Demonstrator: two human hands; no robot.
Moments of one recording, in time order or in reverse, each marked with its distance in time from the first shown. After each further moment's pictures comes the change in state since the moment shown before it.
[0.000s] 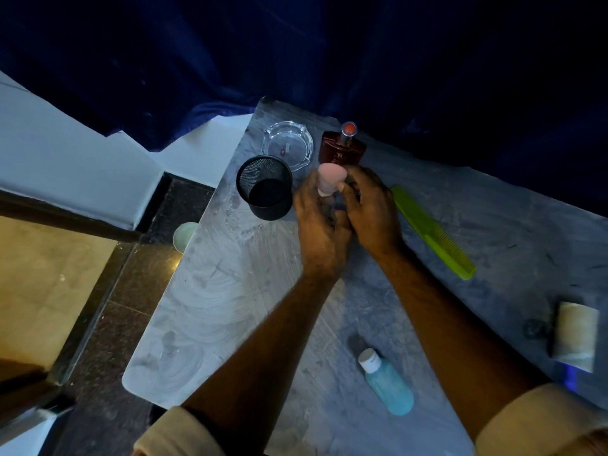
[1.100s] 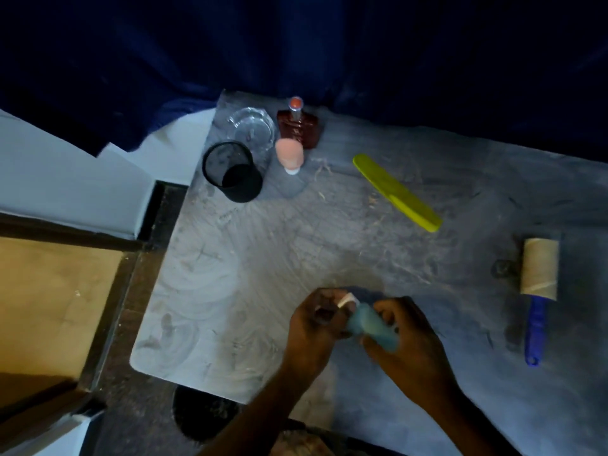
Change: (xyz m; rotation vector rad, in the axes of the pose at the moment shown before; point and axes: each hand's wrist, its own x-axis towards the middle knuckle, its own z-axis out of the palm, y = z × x) left_hand -0.186 -0.003 -0.049 -0.221 -0.321 -0.630; right_hand -0.277 0.045 -0.069 -0.040 -0.144 0.292
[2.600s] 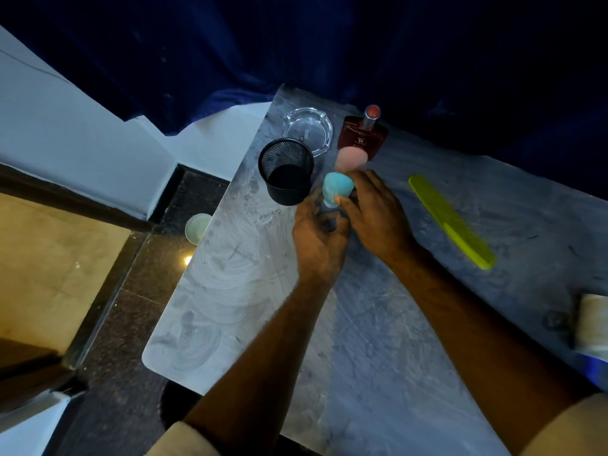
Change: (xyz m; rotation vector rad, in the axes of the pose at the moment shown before) left_hand 0.135 0.085 -0.029 0.008 0.350 0.461; right_hand 0.221 -0.142 0.036 -0.178 0.041 -0.371
